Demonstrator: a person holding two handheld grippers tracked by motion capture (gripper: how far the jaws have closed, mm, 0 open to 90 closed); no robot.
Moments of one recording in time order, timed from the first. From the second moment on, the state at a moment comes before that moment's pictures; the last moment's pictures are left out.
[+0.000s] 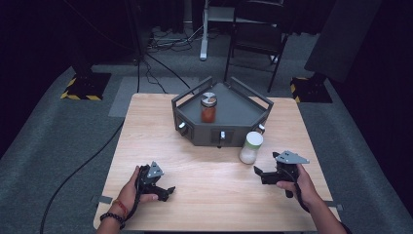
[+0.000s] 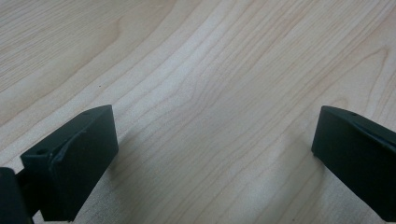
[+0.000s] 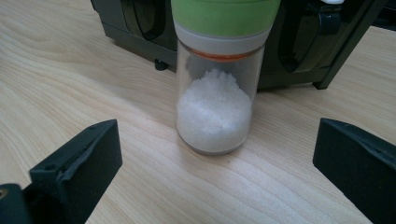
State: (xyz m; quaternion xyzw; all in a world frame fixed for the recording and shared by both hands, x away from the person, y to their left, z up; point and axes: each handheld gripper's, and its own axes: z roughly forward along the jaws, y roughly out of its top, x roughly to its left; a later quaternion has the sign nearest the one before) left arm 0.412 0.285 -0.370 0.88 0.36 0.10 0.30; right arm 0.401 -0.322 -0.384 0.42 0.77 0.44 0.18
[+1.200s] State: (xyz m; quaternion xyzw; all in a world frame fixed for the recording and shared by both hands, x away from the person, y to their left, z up) left arm 0.412 0.283 -0.370 0.88 0.37 0.10 0.30; right arm 0.433 -0.283 -0.399 0.45 0.74 0.45 0.19
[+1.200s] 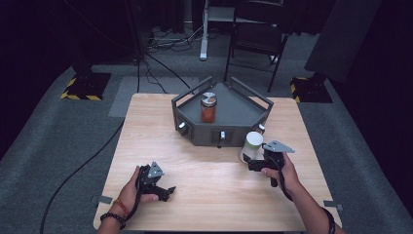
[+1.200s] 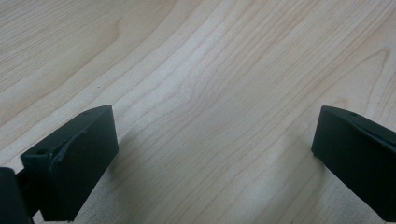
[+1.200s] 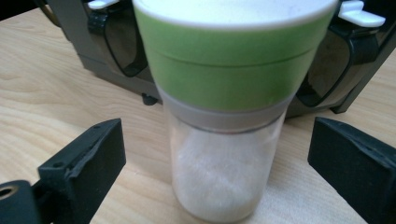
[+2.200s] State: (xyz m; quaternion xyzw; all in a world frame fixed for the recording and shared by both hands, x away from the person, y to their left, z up) left arm 0.413 0.283 -0.370 0.88 0.36 0.10 0.30; right arm 0.432 -0.269 -0.424 0.45 0.70 0.50 0.24
